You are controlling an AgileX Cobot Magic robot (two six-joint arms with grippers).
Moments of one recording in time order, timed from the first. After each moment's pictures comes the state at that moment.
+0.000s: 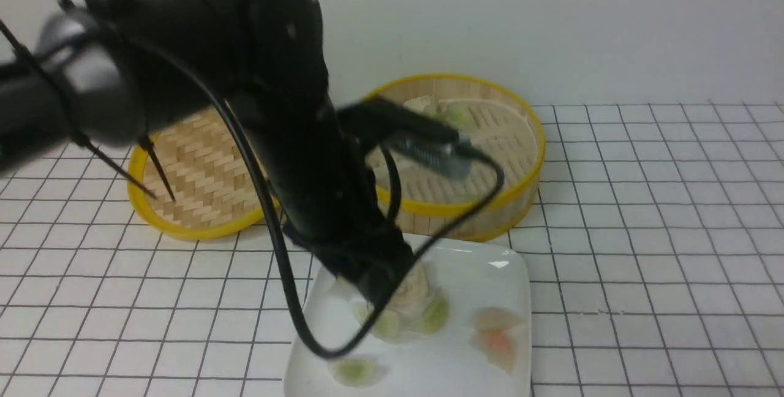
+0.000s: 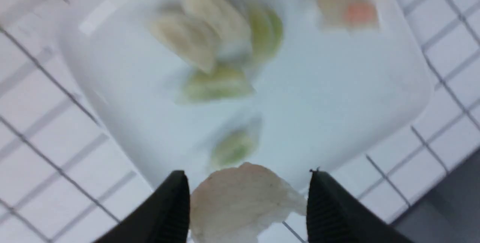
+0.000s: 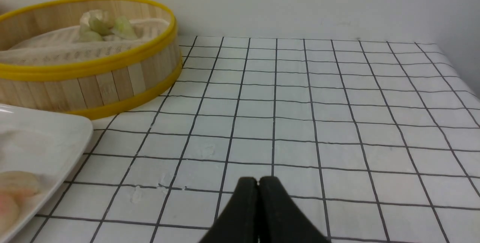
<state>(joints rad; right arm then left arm) 0.03 -0.02 0.02 0.03 0.39 0.01 -0.58 1.74 -1.41 -0.25 1.17 0.21</state>
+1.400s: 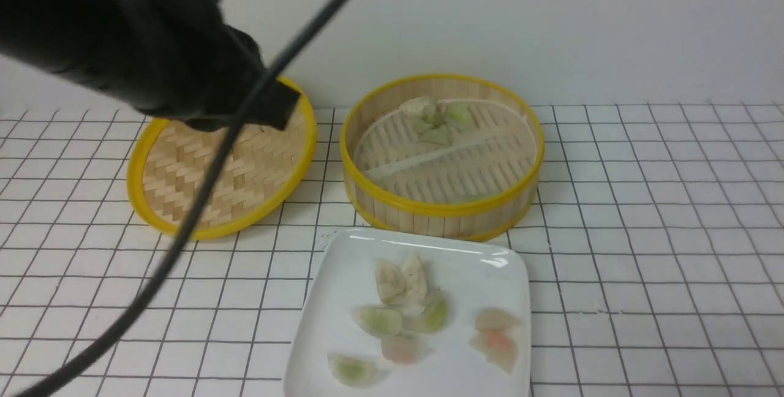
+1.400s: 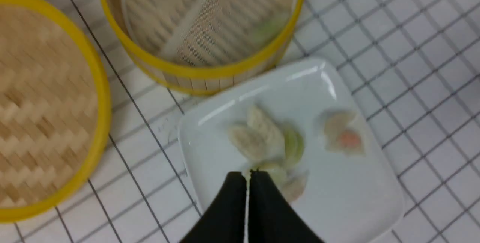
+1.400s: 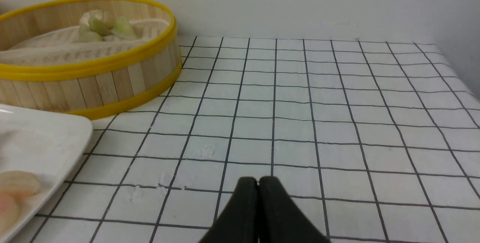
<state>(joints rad) 0.03 -0.02 0.02 0.03 0.39 0.01 -0.47 1.18 -1.35 -0.17 0.98 0.11</state>
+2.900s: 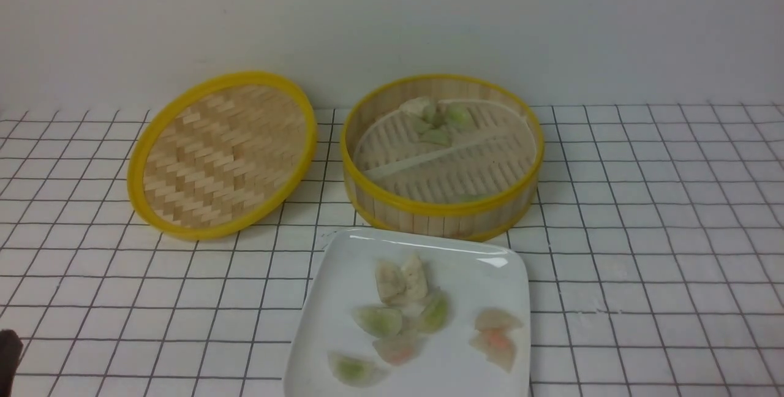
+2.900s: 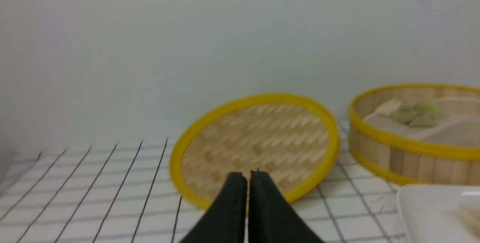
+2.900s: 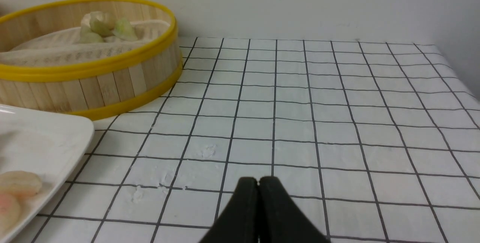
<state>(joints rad) 0.03 -0.02 0.02 0.03 0.39 0.01 -0.03 -0.01 0.03 -0.17 0.09 0.18</state>
